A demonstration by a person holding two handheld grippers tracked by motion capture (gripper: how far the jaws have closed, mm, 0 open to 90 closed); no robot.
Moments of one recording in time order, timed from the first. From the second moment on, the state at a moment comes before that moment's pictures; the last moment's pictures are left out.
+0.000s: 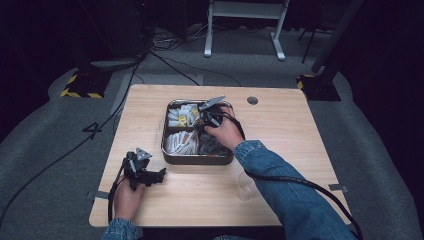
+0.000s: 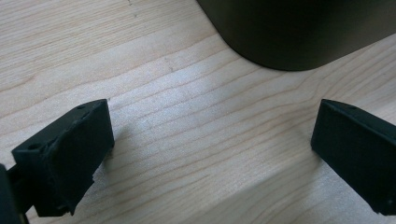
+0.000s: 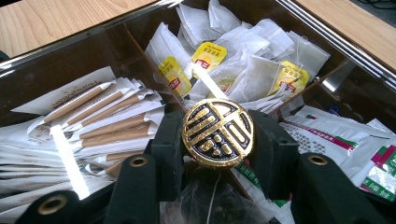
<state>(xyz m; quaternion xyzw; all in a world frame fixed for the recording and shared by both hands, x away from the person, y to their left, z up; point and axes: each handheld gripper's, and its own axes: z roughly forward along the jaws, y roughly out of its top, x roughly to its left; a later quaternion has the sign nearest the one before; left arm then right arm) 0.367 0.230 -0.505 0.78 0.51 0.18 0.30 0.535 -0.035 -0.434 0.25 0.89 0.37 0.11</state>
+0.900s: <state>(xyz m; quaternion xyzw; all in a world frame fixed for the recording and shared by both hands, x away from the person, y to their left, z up) 0.368 0.230 -0.505 0.78 0.51 0.18 0.30 0.527 -0.050 -0.396 0.25 0.87 0.41 0.10</state>
